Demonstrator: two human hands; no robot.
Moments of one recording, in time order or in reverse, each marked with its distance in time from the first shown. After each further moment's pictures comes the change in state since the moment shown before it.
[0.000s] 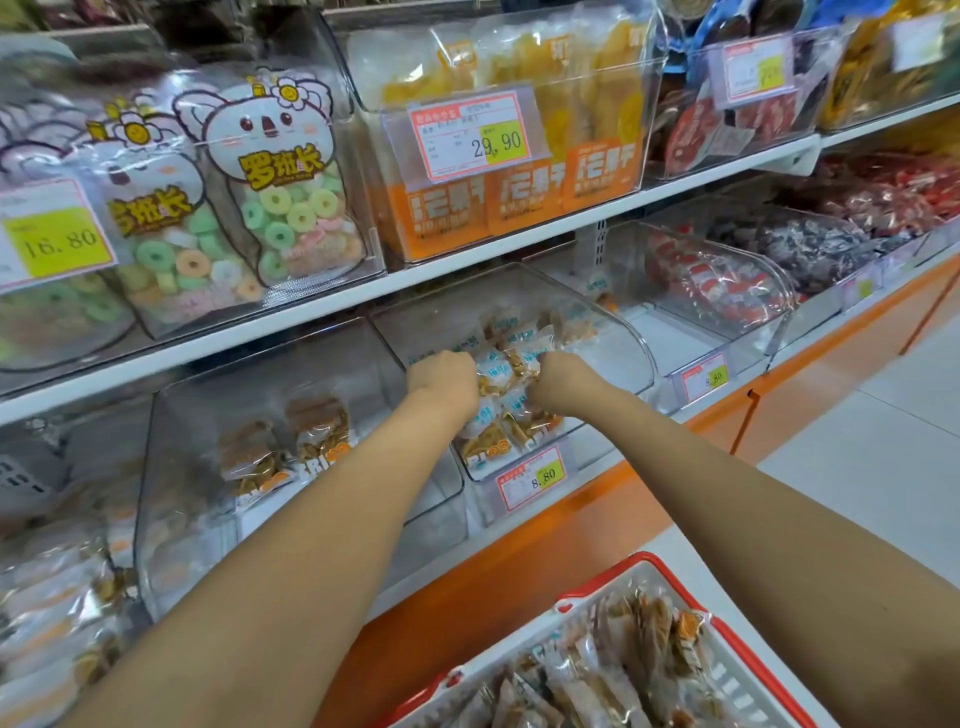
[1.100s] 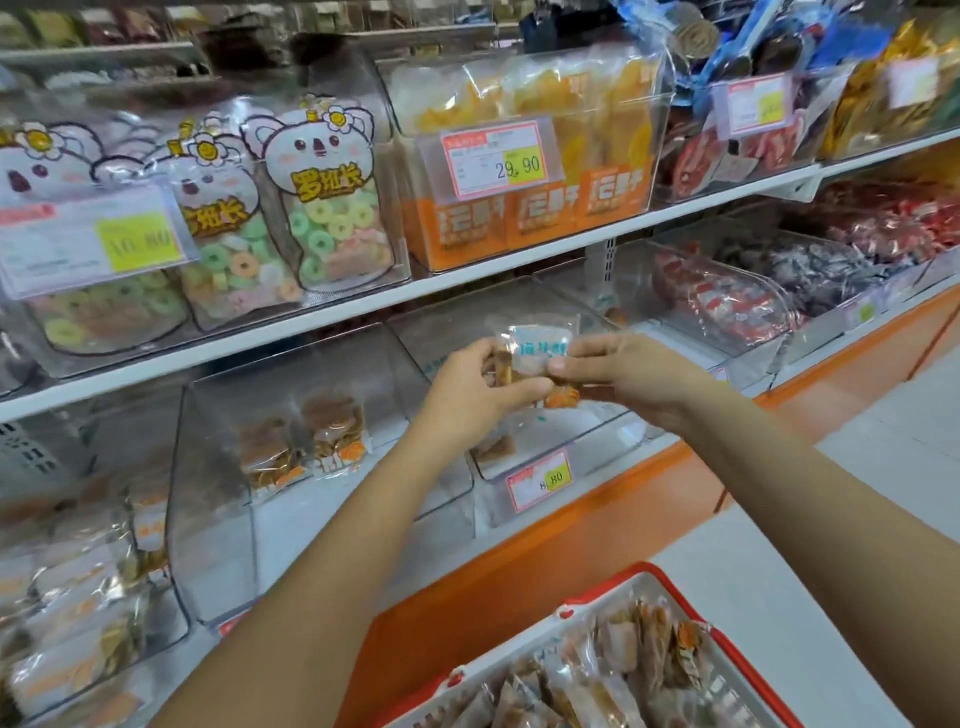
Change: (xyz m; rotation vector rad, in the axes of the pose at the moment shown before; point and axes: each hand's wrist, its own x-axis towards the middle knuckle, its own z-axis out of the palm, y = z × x) left_hand -0.077 -0.006 -0.024 -1.428 0.079 0.214; right_hand -0.083 0.009 -0.058 0.912 -0.174 -0.226
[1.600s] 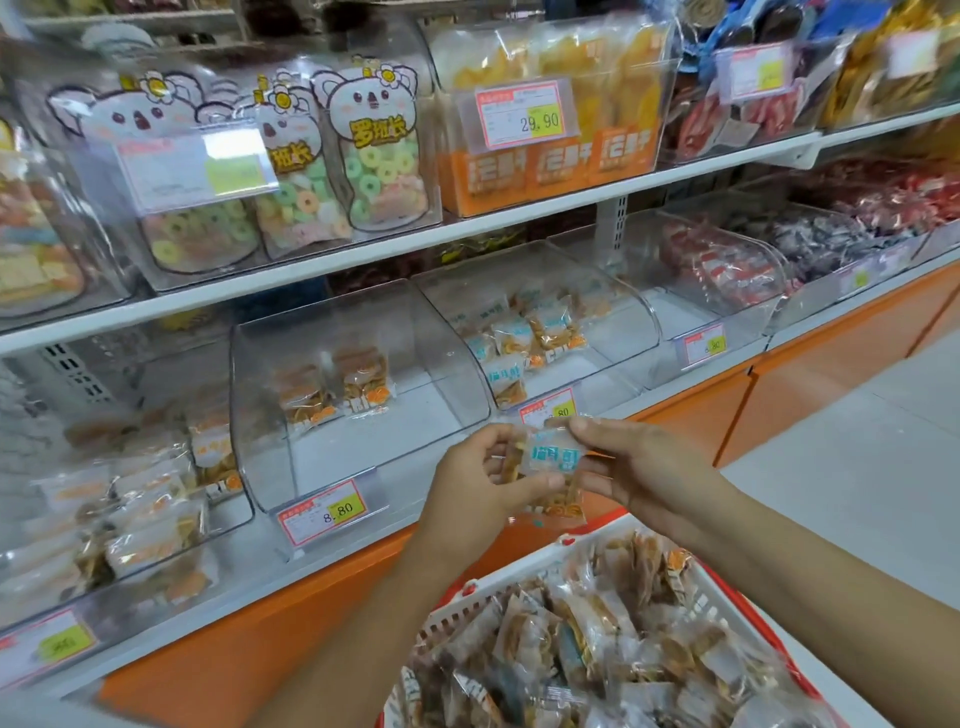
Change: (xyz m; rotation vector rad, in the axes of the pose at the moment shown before) left_hand -0.142 -0.042 0.024 -0.074 0.074 -0.094; right_hand -0.114 0.055 0.069 0.394 0.077 0.156
